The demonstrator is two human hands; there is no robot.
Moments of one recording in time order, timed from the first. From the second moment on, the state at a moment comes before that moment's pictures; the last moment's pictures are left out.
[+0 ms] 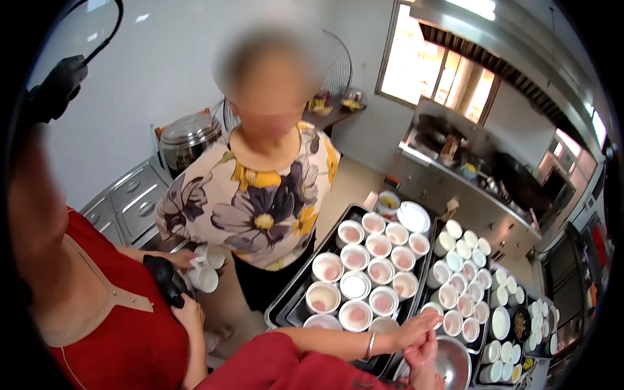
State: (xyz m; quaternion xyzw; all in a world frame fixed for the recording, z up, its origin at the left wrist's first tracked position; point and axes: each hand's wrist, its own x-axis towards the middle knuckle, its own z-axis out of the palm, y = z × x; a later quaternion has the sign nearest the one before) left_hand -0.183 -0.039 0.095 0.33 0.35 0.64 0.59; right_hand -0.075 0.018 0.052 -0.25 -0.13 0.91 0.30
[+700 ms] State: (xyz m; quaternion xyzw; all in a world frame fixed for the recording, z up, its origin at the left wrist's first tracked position) left_hand -0.186 -0.030 0.057 0.38 0.33 0.71 0.49; right_hand -0.110 0.006 0.064 -0.26 -0.17 0.90 0.32
